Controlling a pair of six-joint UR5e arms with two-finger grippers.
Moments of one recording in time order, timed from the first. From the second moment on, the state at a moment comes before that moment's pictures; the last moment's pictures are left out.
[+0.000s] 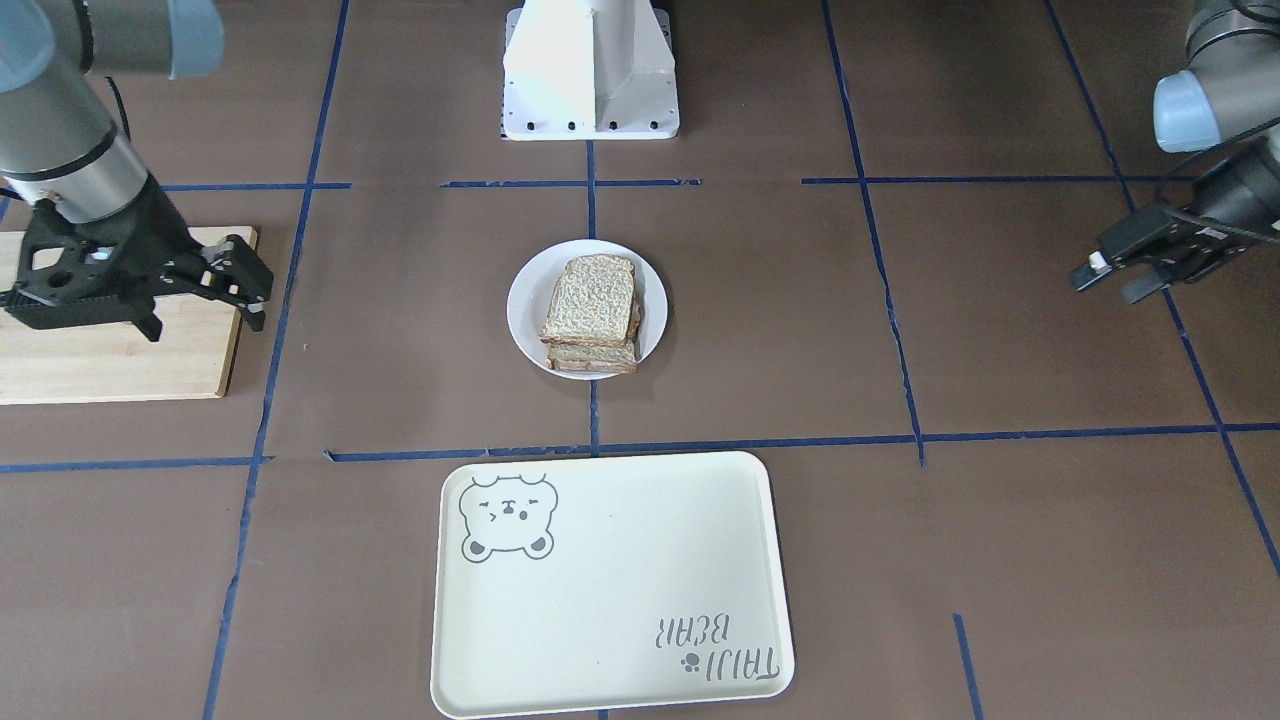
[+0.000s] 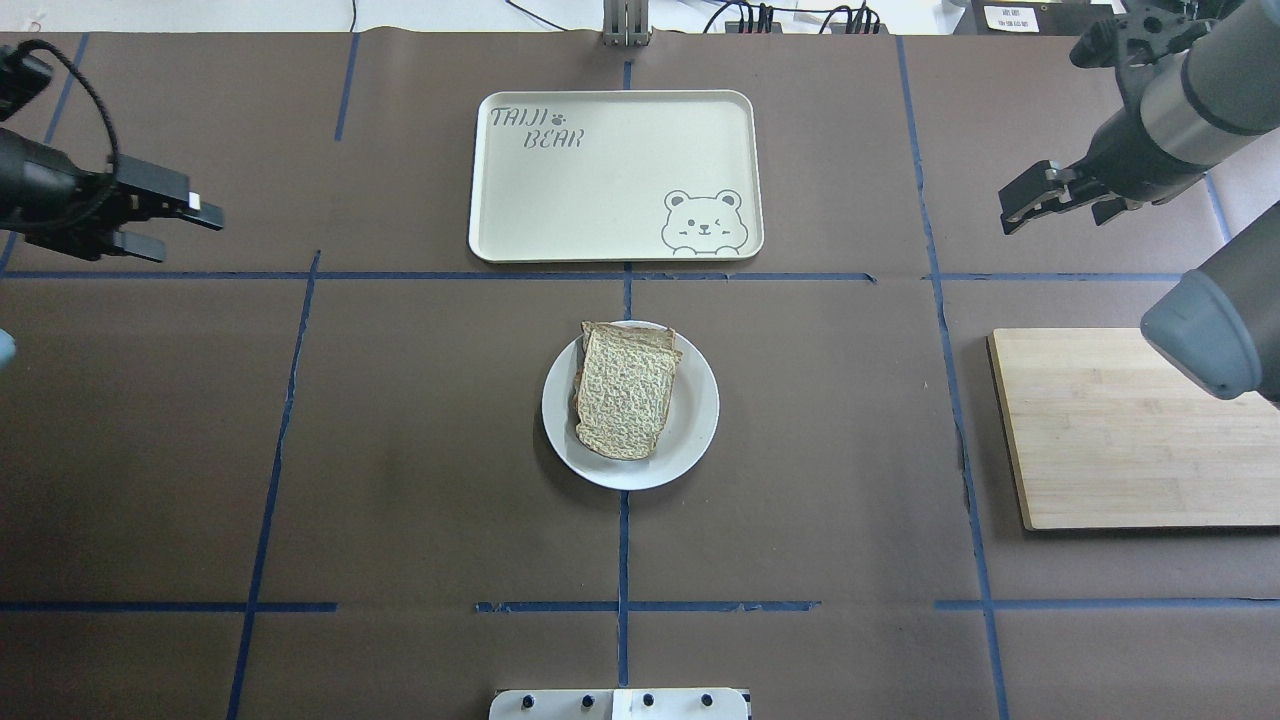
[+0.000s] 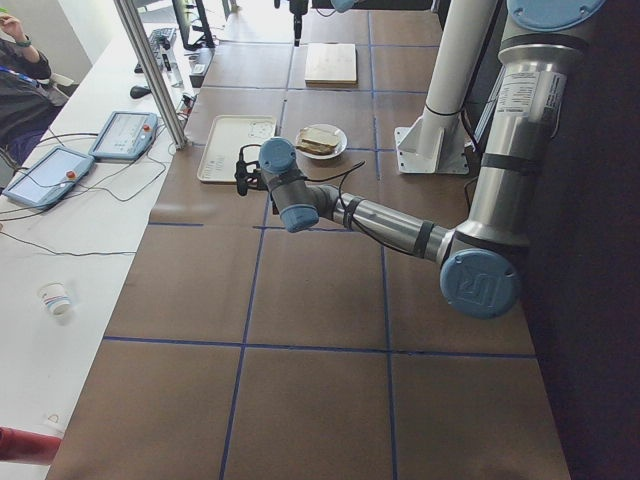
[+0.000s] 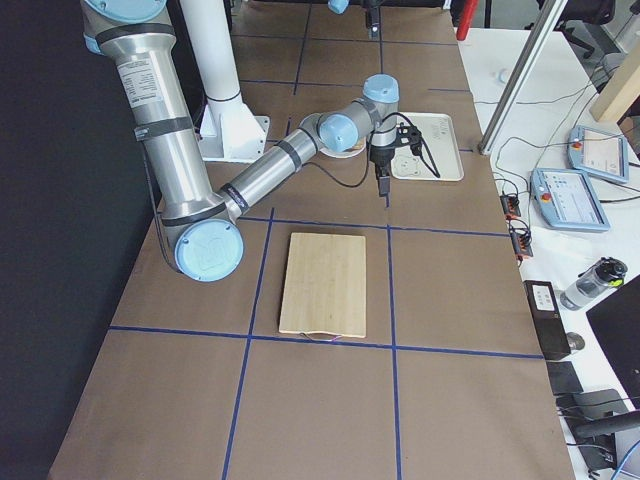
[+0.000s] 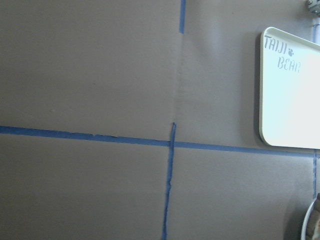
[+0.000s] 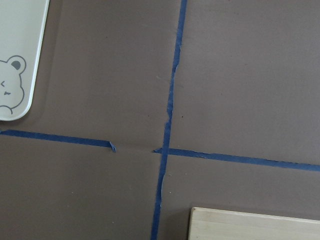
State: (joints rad) left arm -1.04 -1.75 -1.69 -2.47 -2.37 -1.36; right arm 1.07 -1.30 1.94 -1.65 2.16 0.61
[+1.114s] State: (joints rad) left arm -0.54 -1.93 -1.52 -2.89 -1.87 -1.71; right arm 1.24 -1.34 1.87 -1.80 2.27 0.25
